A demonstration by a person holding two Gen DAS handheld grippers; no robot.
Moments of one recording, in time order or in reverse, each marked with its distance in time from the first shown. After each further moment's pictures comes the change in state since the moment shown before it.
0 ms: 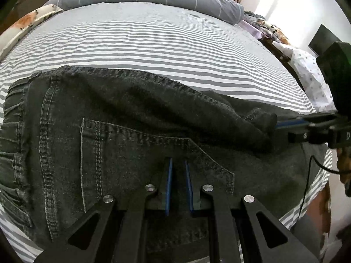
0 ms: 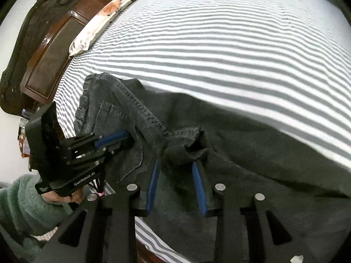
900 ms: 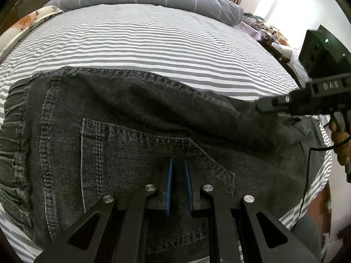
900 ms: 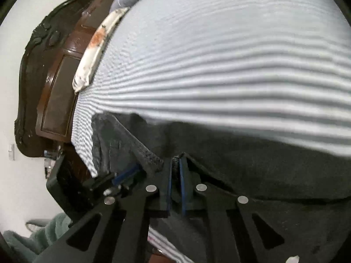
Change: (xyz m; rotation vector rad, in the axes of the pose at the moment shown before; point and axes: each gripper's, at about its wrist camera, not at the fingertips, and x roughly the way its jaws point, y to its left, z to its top) left arm -0.004 -0.001 0.000 -0.002 -0.013 0.002; right arm -0.003 -0.038 0.029 0.238 -0.067 0.169
